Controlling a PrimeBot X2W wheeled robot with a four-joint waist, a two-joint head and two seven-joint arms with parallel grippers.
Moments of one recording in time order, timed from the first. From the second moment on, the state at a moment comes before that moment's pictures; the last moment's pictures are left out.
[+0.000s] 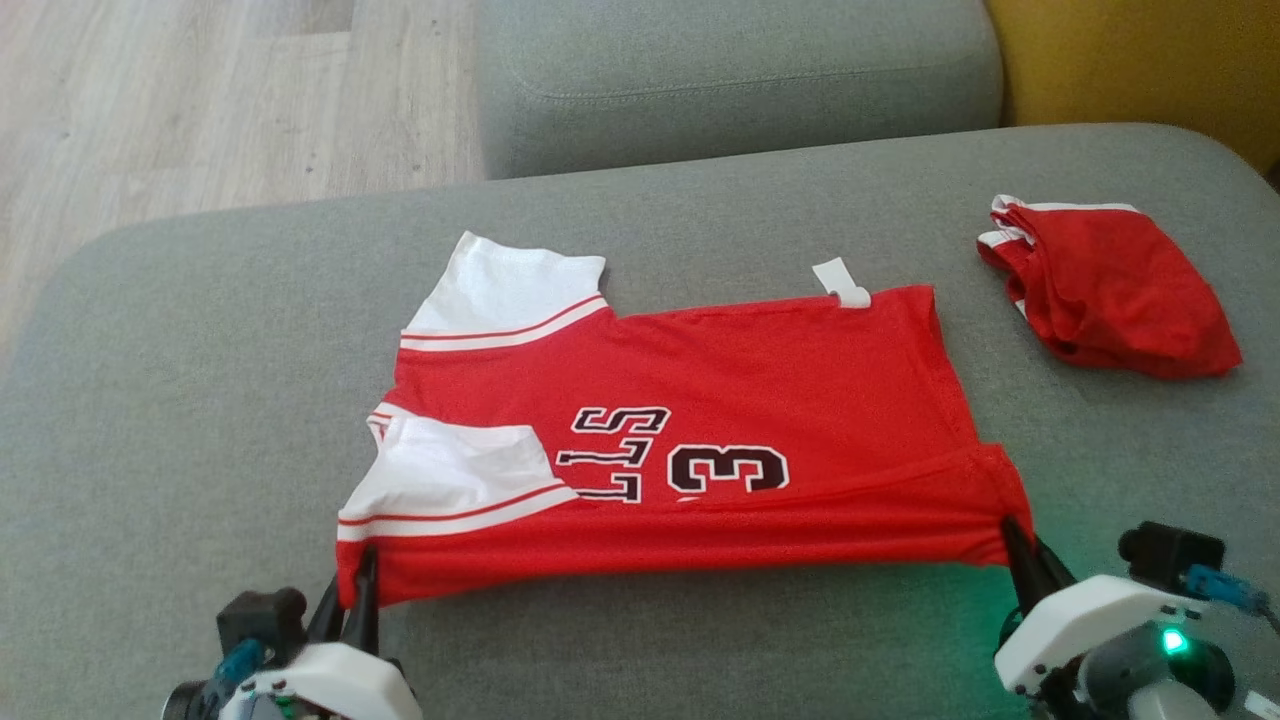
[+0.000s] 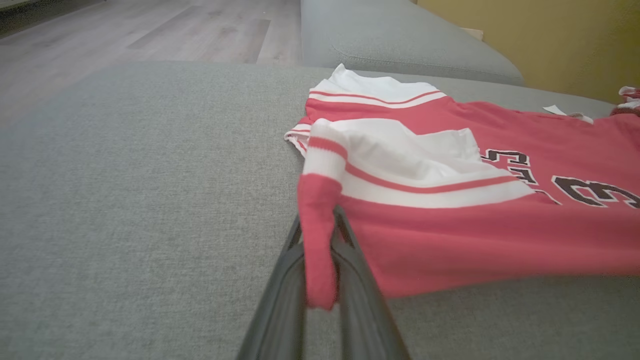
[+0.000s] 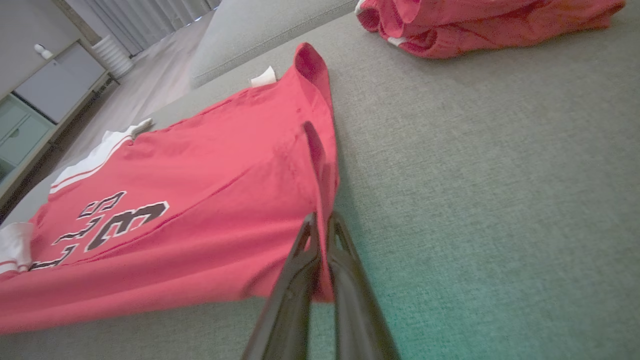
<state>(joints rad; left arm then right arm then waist) 0.02 0.09 -0.15 0.45 -0.23 0.01 -0.23 -0.01 -0.06 -0.06 0.39 0.37 0.13 0.15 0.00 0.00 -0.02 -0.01</state>
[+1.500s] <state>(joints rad) -0.99 0.44 -0.53 0.71 -0.47 -0.13 0.30 -0.60 -0.11 0.07 0.13 0.28 0.13 0.11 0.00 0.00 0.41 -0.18</state>
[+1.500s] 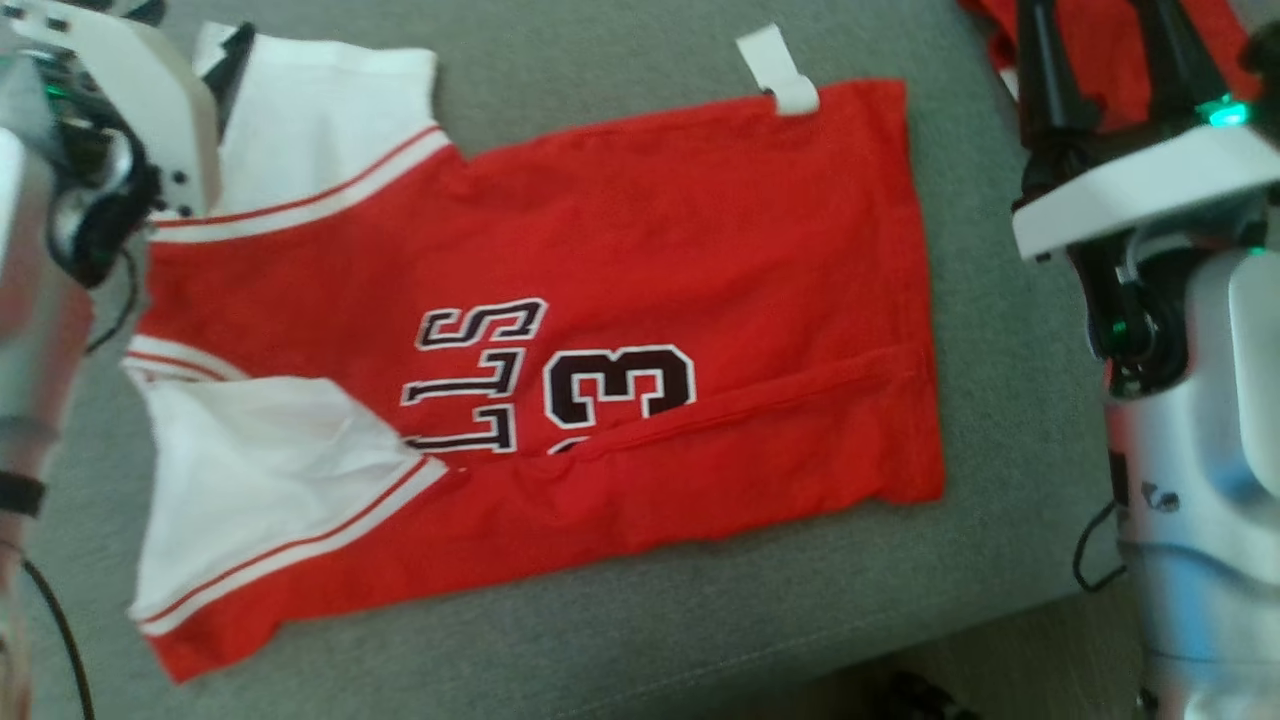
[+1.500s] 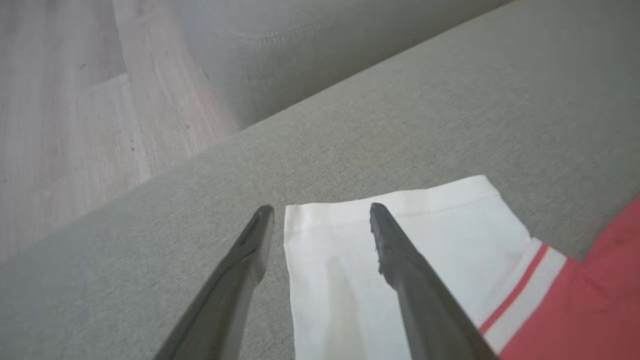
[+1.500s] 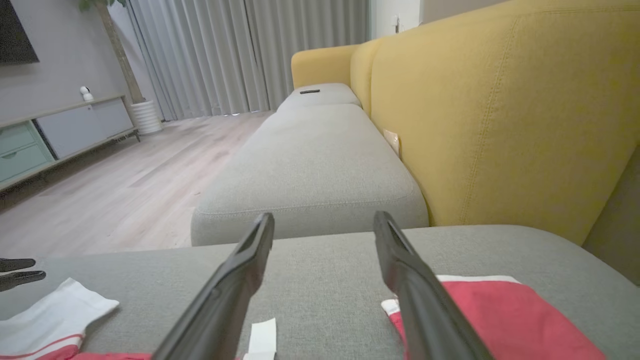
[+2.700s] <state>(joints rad) -1.18 0.50 -0.84 0.94 -0.75 -0.13 0.18 -0.66 -0.17 0.07 0.18 0.29 0.13 0.11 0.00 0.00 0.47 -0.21</state>
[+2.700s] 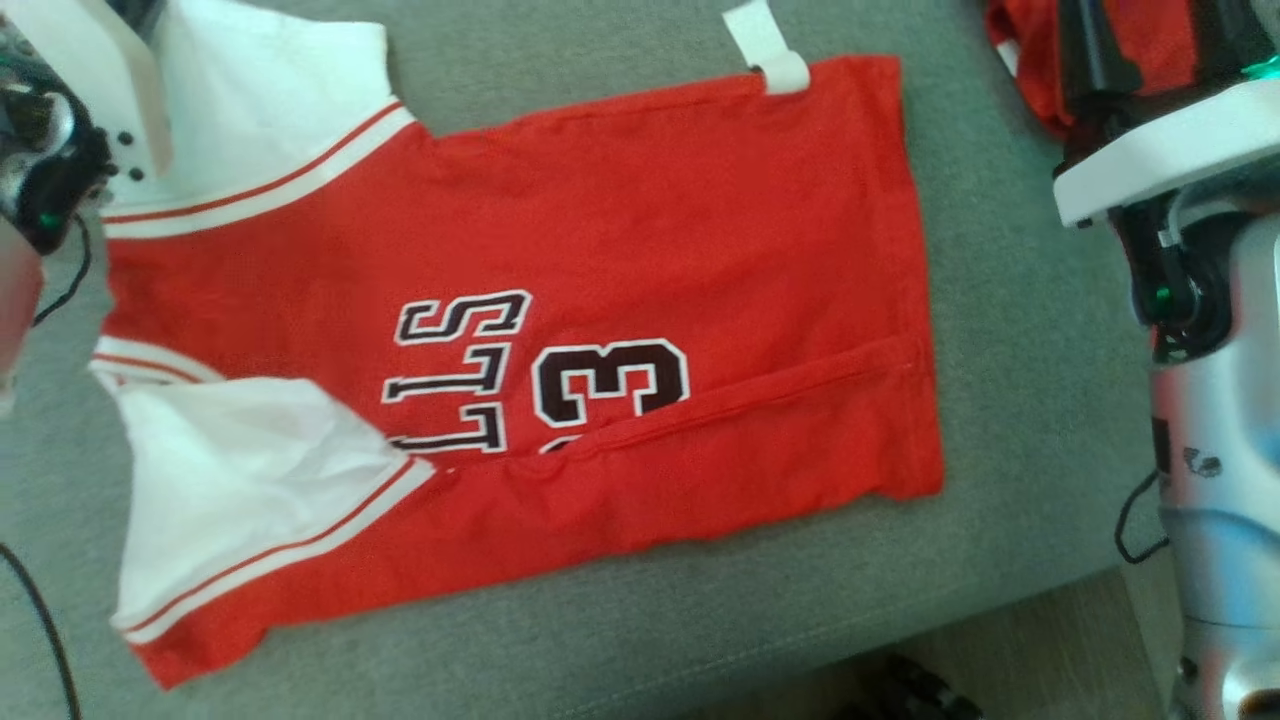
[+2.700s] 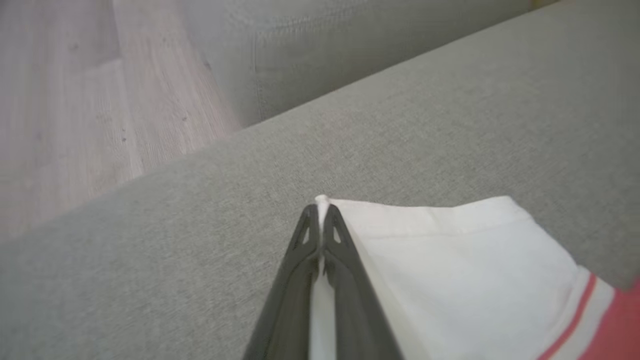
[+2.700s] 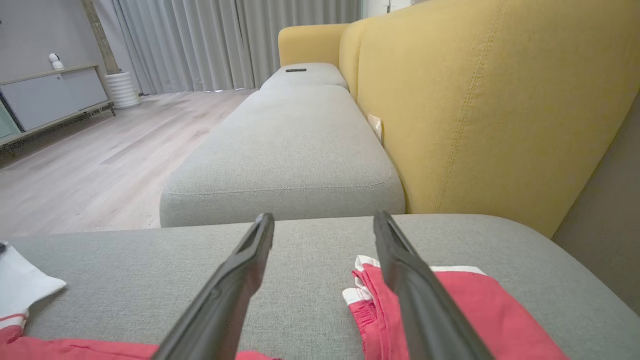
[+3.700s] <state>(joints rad) -1.05 0.46 -1.01 0.58 -0.75 -0.10 -0.07 -0.69 -0.33 0.21 0.70 0.40 0.13 0.26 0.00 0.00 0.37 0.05</state>
